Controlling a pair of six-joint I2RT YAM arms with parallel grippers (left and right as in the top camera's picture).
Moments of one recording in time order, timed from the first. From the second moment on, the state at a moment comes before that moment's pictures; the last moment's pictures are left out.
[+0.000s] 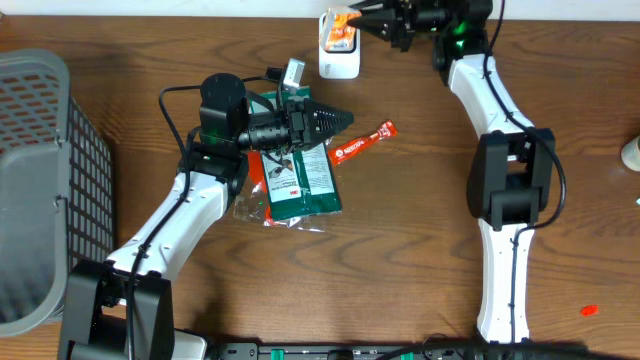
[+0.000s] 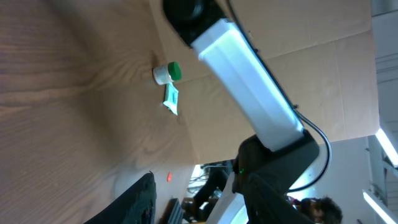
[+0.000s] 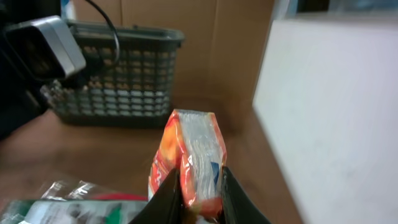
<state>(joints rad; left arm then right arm) -0.26 1.58 0.97 0.52 1.17 -1.02 0.12 2.50 2.13 0.71 -1.52 0.28</state>
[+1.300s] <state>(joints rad) -0.26 1.58 0.96 0.29 1.06 -0.85 0.18 2.59 2.13 0.44 -1.00 0.14</state>
